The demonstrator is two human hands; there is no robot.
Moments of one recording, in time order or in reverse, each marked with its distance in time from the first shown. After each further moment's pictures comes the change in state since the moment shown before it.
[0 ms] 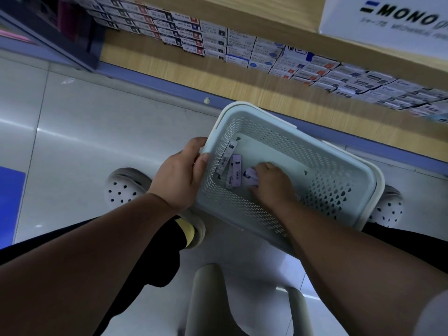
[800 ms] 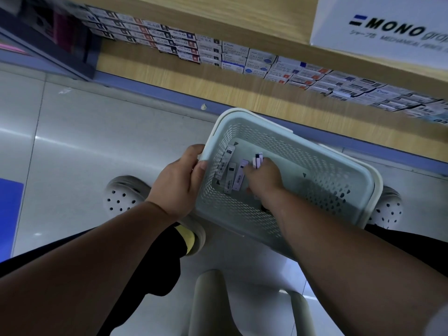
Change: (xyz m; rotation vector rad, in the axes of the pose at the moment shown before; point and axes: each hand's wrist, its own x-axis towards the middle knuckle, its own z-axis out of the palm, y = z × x) left_hand 0.000 -0.003 0.000 -0.025 -0.023 0.005; right_hand 0.023 -0.033 -0.014 0.753 0.059 0.486
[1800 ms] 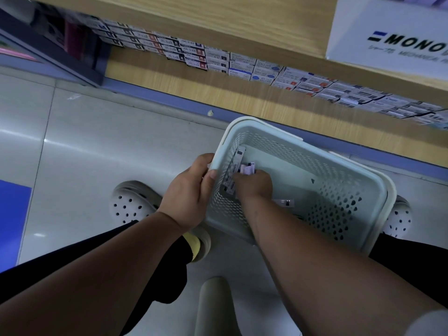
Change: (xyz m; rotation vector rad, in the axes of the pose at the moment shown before) left_hand -0.001 0.000 0.007 -0.065 0.011 -0.007; right_hand -0.015 -0.020 0.042 0.225 0.116 0.191
